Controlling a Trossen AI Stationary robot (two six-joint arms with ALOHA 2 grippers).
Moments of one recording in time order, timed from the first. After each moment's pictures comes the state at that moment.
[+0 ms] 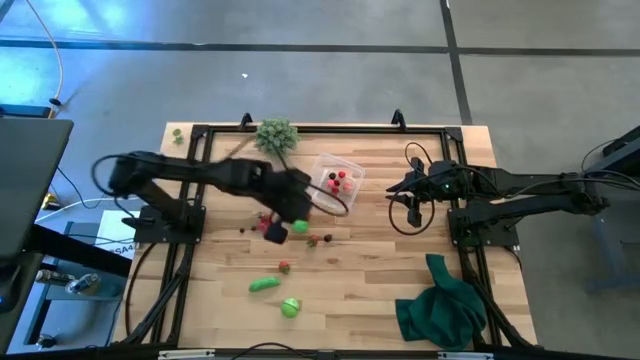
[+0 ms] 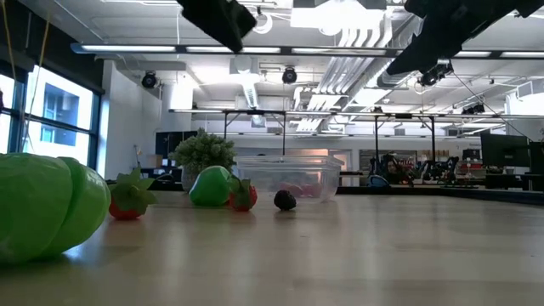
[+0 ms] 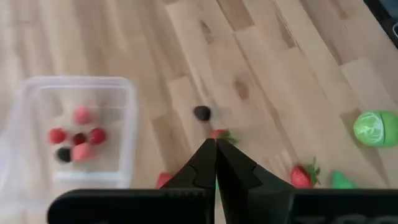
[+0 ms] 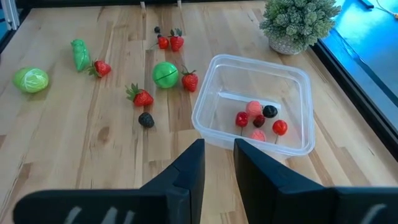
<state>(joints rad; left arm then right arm) 0.08 1.54 1.37 -0.81 0.11 0.33 -0.08 0.79 0.67 -0.42 0.06 0.00</state>
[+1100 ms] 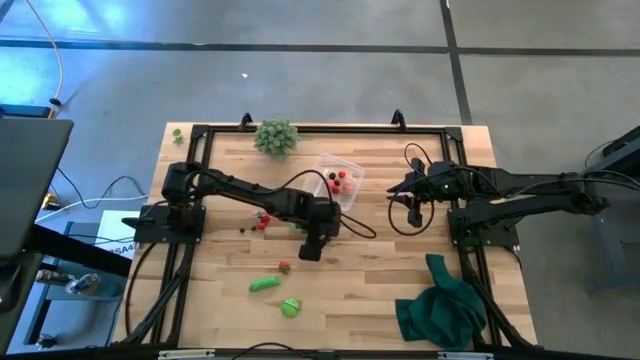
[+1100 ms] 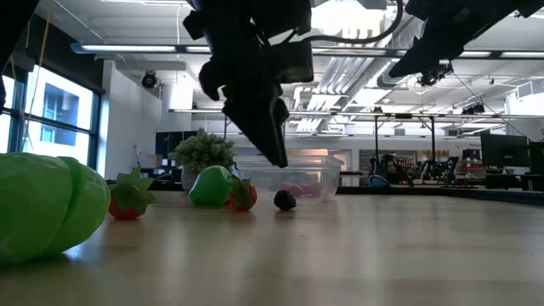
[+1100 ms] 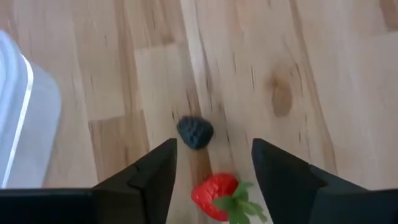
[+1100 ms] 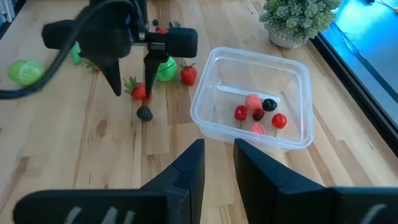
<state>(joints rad) 0.04 1.95 1.38 -0.57 0.06 0.10 -0.08 0.79 0.67 -0.45 0.07 0.00</state>
